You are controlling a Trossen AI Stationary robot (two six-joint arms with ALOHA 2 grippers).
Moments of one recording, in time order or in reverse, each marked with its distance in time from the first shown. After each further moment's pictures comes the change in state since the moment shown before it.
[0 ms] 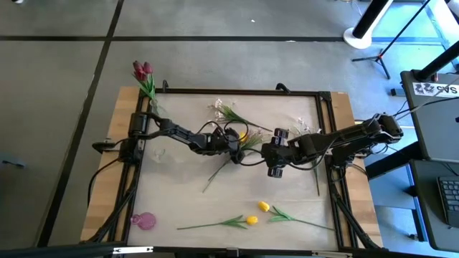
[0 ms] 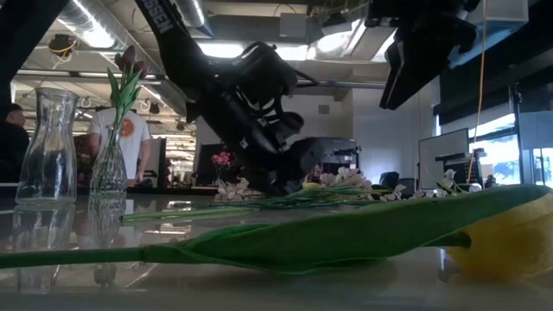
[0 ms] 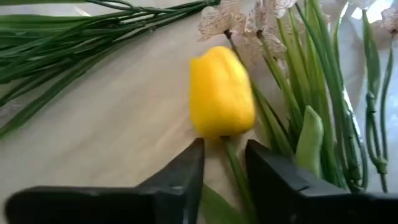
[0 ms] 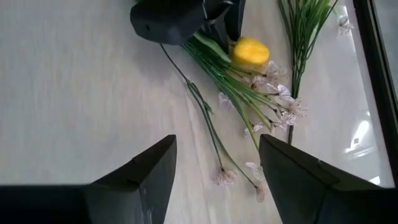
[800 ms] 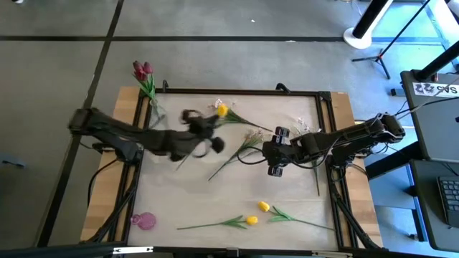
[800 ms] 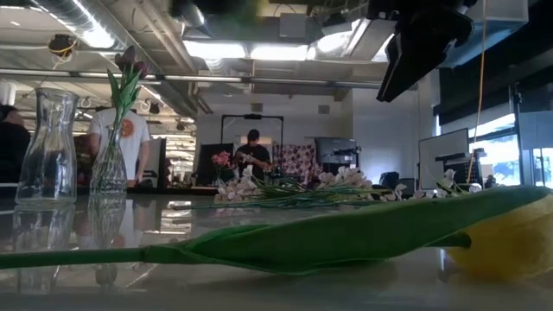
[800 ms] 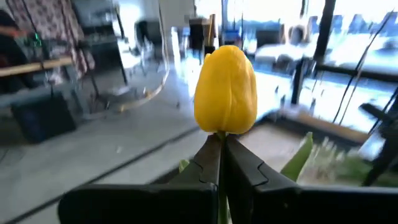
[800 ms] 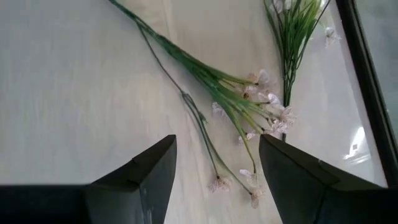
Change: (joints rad) left arm -0.274 -0.715 -0.077 -0.024 -0.669 0.386; right arm 0.001 -0.028 0.000 0.020 0.025 -0.004
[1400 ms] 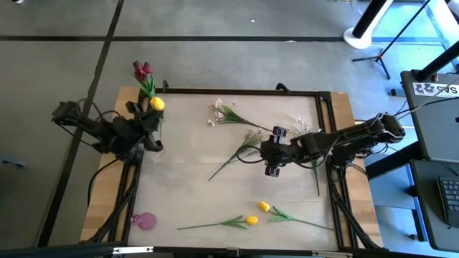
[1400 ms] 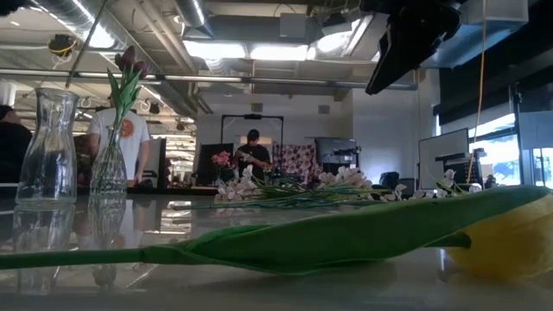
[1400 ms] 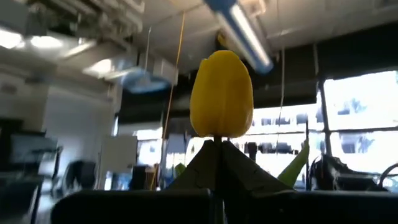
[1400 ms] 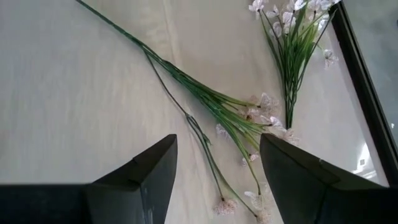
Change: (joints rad) left arm -0.230 -0.658 -0.593 1.047 0.273 0.851; right arm 0.000 0.000 0.000 0.081 0.003 -0.025
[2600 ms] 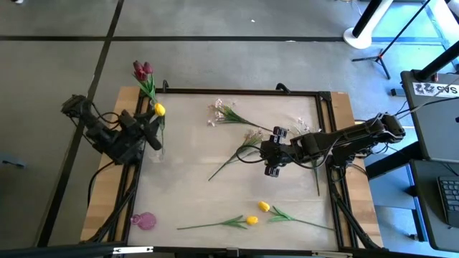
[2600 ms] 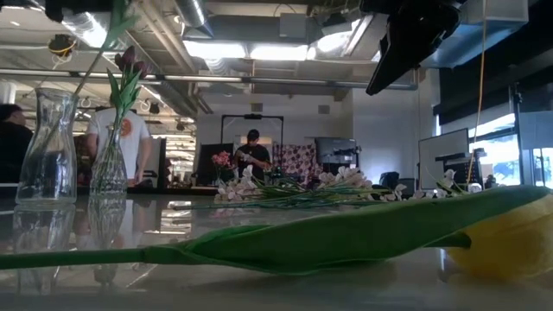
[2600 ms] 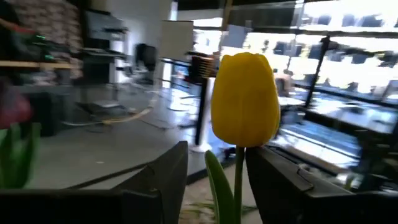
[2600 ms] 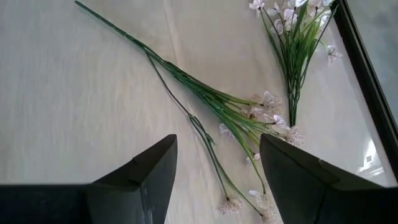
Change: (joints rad) left arm -0.257 -0.089 -0.022 -0.146 -0.717 -0.029; right arm 0.000 0.000 0.000 0.001 -0.005 0.029
